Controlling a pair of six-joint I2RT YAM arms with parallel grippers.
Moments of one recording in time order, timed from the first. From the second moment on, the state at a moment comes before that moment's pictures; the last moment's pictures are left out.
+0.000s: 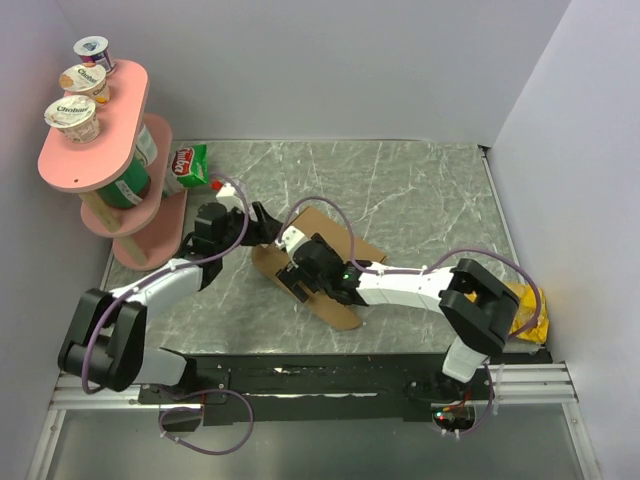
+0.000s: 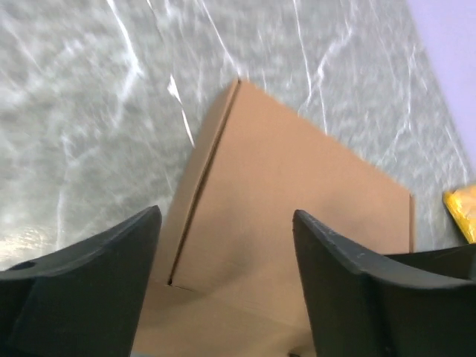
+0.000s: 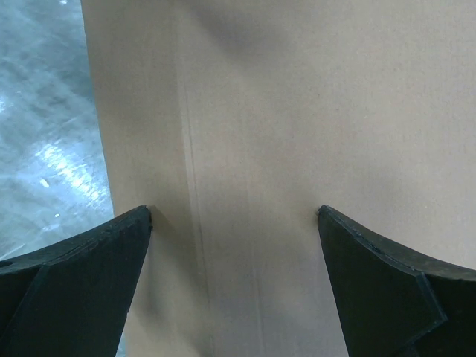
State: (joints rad) left arm -0.34 1.37 0.66 0.37 0.23 -0.47; right arm 1.00 1.65 0.96 -0.05 0.30 0.00
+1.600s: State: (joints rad) left arm -0.27 1.20 0.61 0.27 0.32 -0.49; right arm 0.53 1.16 0.88 -0.32 -0.15 0.12
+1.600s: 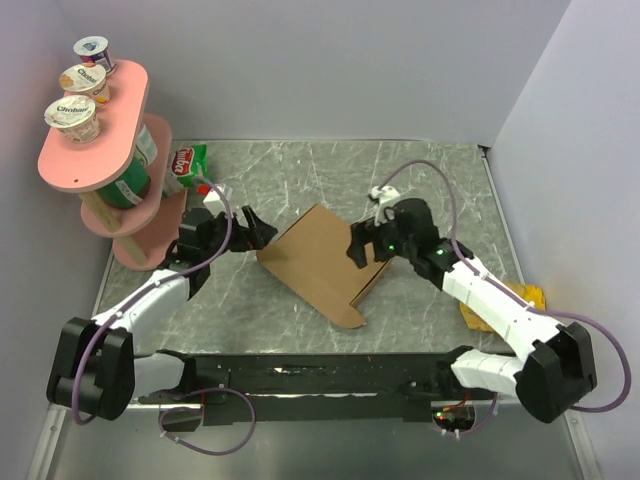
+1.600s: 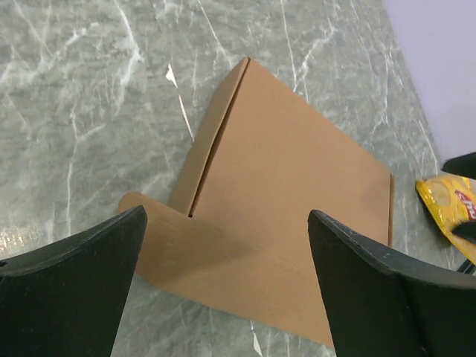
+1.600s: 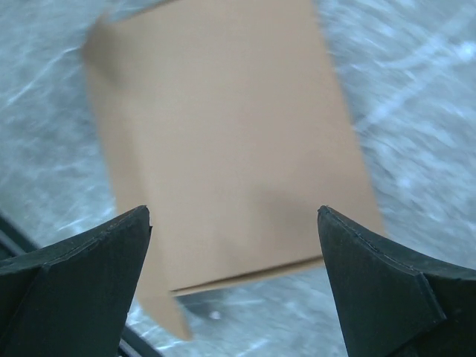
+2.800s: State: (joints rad) left arm -0.27 0.98 0.38 0.26 0.31 -0.59; right arm 0.18 2.00 1.36 -0.38 -0.78 0.05
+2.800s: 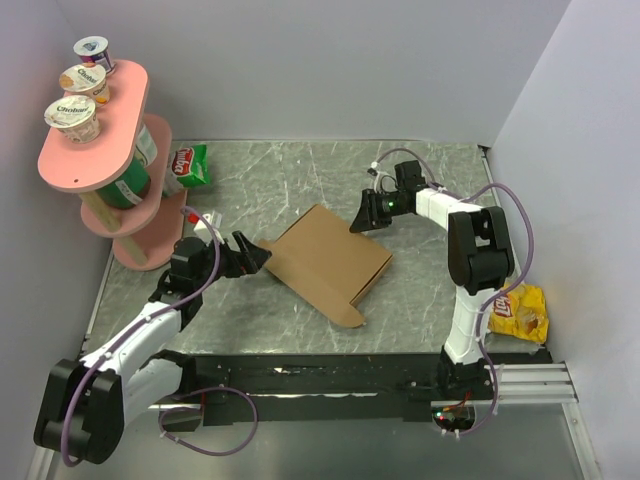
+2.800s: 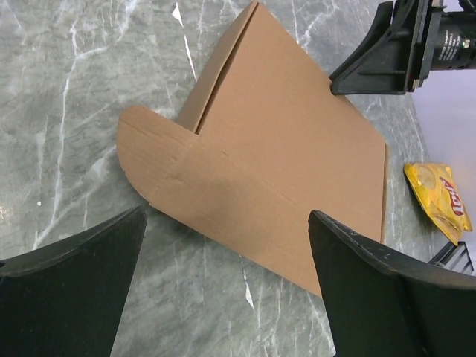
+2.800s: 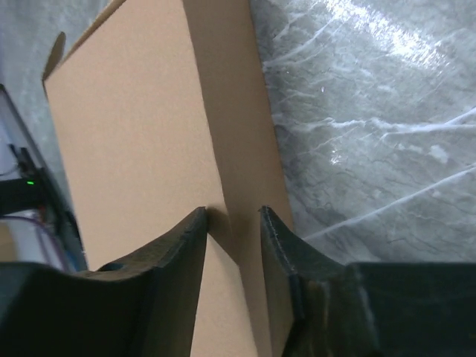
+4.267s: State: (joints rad) left arm -0.28 1.72 0.71 0.85 0.55 -0.70; right arm 0.10 2.15 1.48 -0.51 -0.68 0.23
